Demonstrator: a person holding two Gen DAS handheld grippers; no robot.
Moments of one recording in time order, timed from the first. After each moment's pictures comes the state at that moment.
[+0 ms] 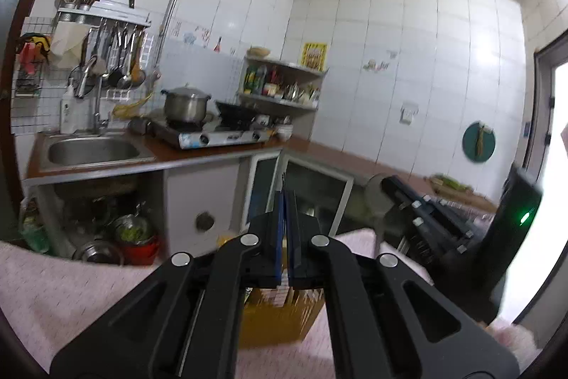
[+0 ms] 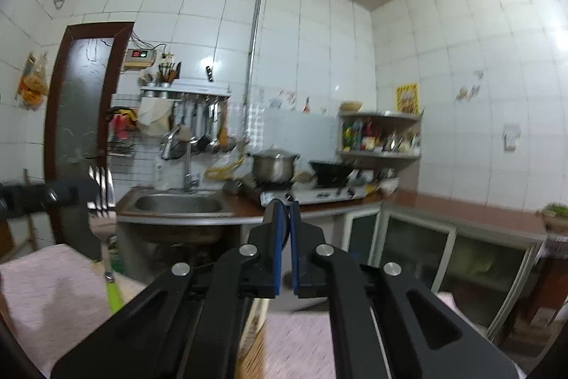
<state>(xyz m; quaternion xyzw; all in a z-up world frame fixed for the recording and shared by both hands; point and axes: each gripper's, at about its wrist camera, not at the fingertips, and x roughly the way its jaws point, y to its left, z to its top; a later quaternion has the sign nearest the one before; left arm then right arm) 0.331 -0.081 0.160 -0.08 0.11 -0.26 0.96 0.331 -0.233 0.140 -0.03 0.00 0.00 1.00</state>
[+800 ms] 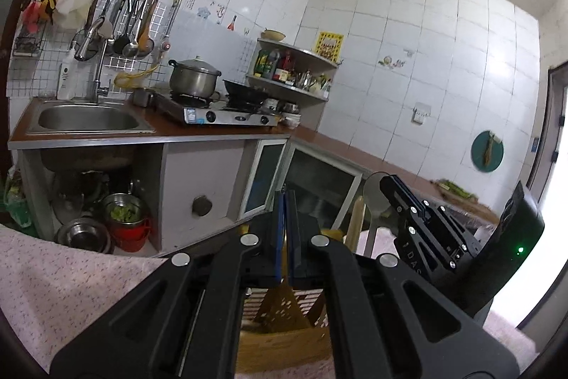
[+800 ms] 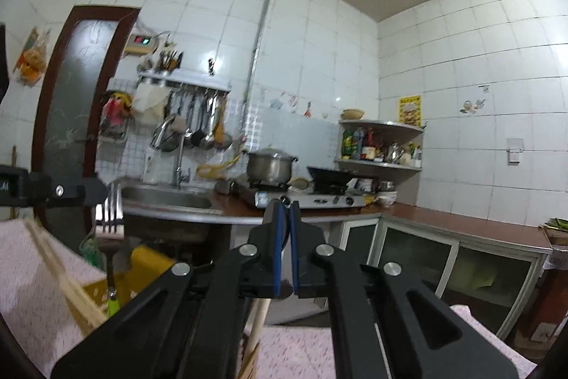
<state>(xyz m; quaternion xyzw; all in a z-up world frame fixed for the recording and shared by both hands) 0.401 -0.079 0.084 -0.11 0.15 -0.25 0.95 0.392 -0.211 0.078 -0.06 -0.01 0.00 1.00</state>
